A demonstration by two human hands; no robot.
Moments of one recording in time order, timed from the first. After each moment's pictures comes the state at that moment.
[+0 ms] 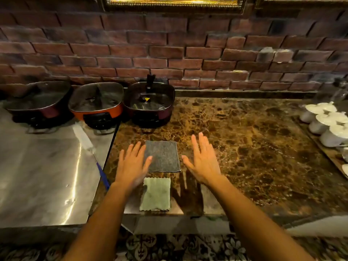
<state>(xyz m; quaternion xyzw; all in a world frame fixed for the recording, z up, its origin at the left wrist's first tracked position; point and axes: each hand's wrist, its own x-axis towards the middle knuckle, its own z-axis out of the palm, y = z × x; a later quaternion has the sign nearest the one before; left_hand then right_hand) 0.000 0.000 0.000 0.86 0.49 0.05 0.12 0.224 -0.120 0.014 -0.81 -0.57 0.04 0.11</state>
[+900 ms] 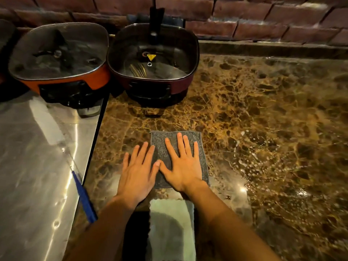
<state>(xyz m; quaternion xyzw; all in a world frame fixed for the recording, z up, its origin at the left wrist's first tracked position) 0.027 0.121 -0.172 0.87 0.47 0.01 0.17 0.188 0.066 -0.193 -0.79 -0.60 0.14 0.02</state>
